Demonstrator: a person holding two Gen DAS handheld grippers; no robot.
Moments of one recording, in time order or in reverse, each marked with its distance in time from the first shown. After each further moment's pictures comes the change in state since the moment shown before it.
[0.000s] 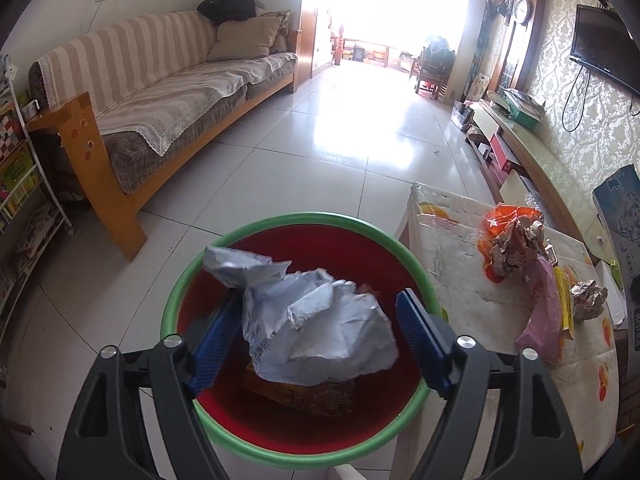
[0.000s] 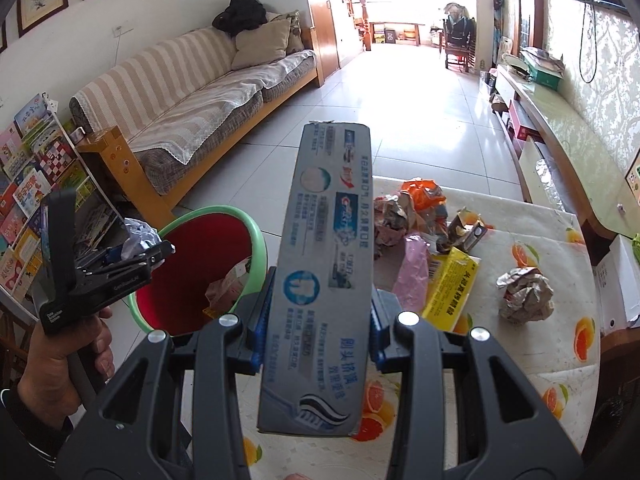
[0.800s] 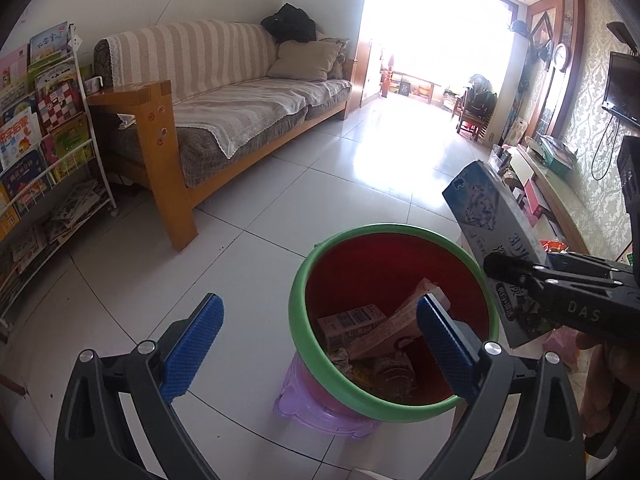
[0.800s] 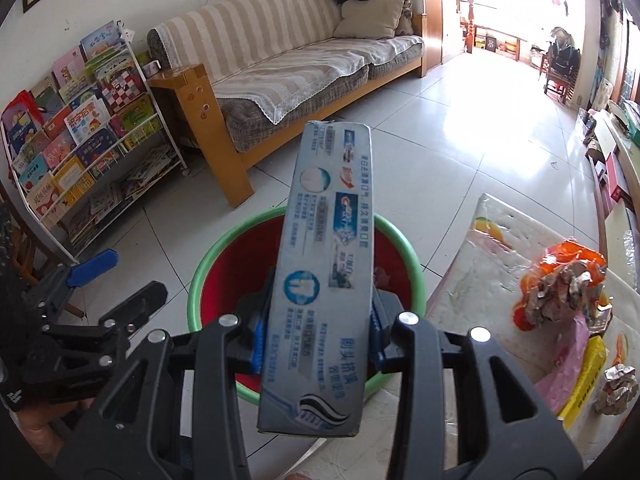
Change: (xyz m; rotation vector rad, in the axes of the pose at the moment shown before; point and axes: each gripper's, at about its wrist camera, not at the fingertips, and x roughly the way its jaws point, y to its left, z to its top) left arm -0.063 0.090 -0.035 -0.134 -0.102 0.108; right arm 0.108 0.142 0.021 -0.245 0.099 0.224
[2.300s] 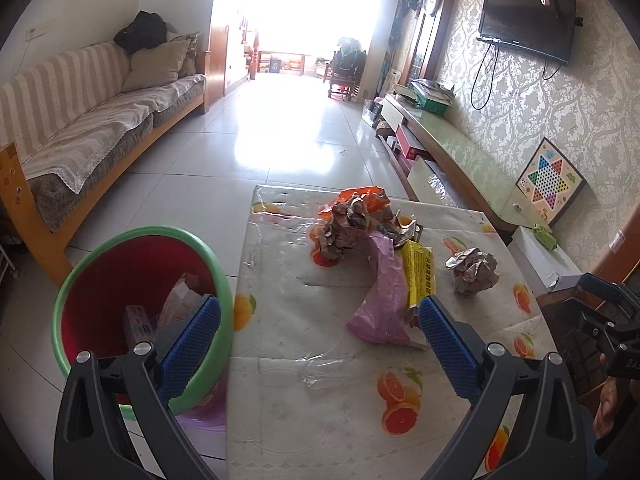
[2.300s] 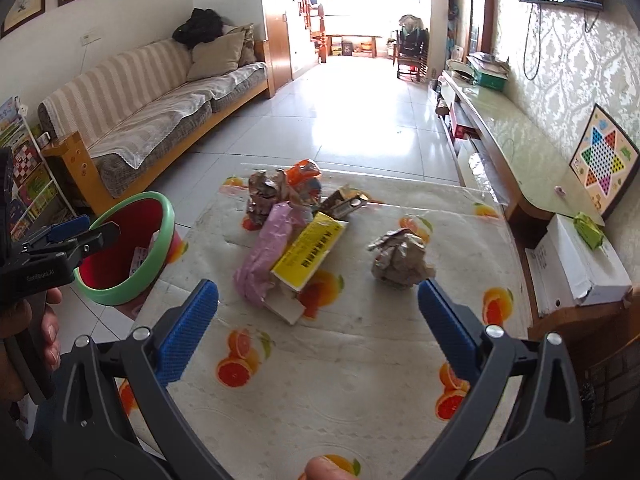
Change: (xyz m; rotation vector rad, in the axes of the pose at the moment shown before) left arm -0.020 -0.249 -0.030 0.283 0.080 -0.367; right arm -0.217 -0.188 -0.160 0.306 -0.134 -0.401
